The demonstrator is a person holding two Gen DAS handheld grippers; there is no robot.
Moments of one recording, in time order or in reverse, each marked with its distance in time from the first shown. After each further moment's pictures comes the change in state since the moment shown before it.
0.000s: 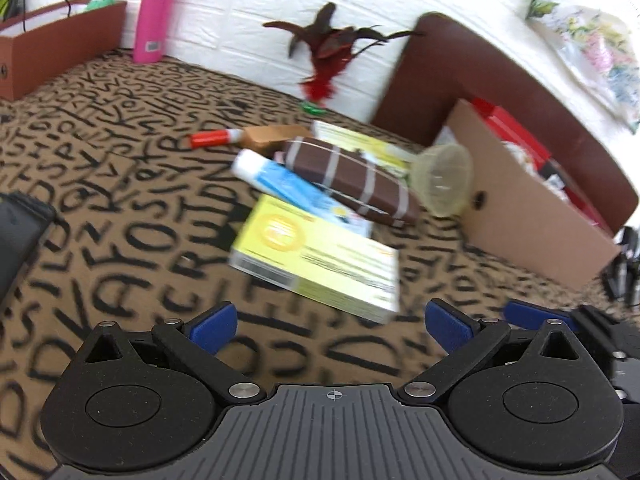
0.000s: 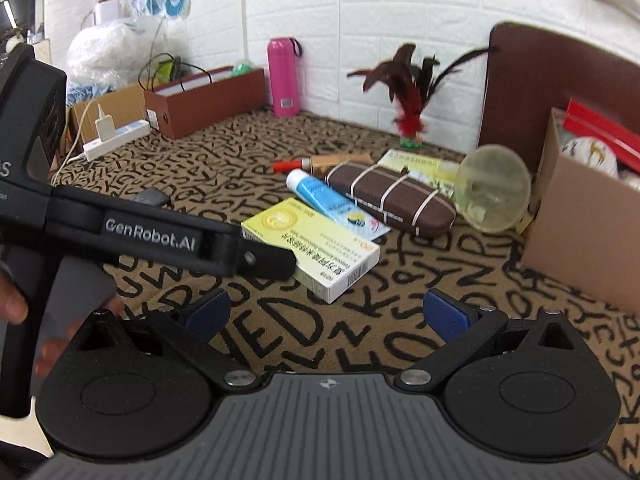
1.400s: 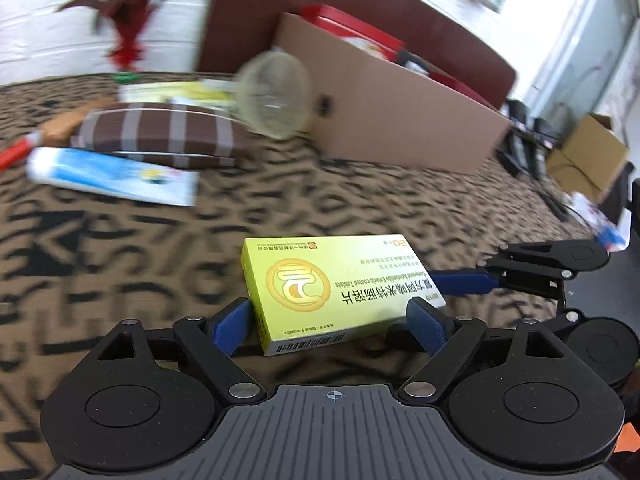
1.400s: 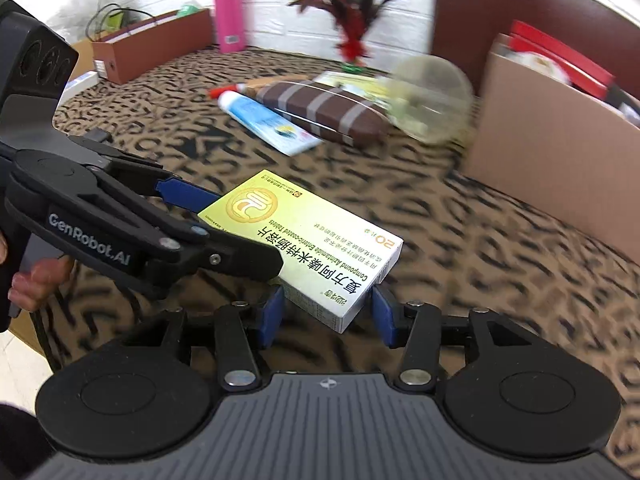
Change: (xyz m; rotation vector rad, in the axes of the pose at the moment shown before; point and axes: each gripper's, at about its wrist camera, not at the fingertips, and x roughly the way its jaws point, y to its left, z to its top) left arm 0.046 -0.067 -0.026 0.357 0.166 -0.395; right arm -0.014 -0.032 -0.039 0.046 0.173 -0.152
